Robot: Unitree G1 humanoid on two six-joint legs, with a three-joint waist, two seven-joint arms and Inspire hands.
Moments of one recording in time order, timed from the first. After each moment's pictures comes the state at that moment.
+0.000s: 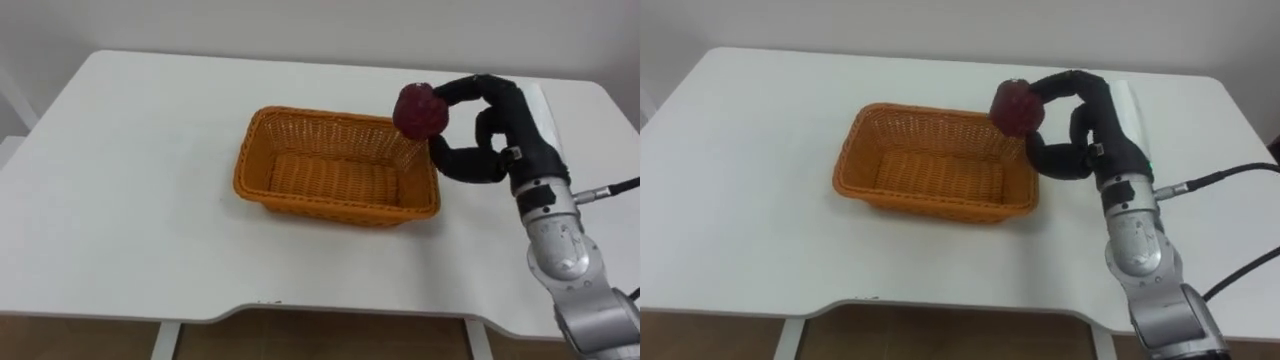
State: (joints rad) left arm 0.21 0.25 0.03 1.11 0.36 0.02 0.03; right arm -0.08 -0.42 0.11 0.08 -0.28 -0.11 -0.18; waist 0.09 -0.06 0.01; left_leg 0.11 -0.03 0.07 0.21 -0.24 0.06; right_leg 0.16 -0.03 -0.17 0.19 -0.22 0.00
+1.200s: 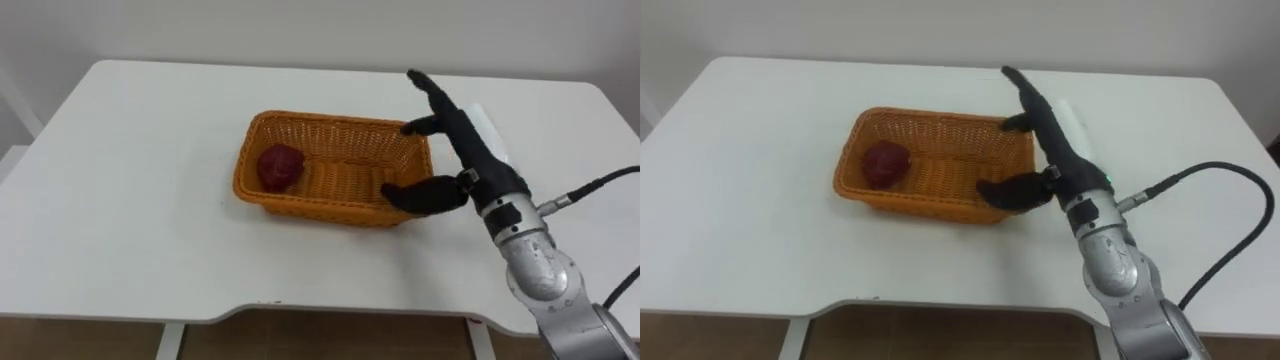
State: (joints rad) left arm 0.21 0.25 -0.01 1.12 0.36 0.02 0.01; right arm -0.02 -0.41 0.13 -0.01 -0.26 -0.12 -0.13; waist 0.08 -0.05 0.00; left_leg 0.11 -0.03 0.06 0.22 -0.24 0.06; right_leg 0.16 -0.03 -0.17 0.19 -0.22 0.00
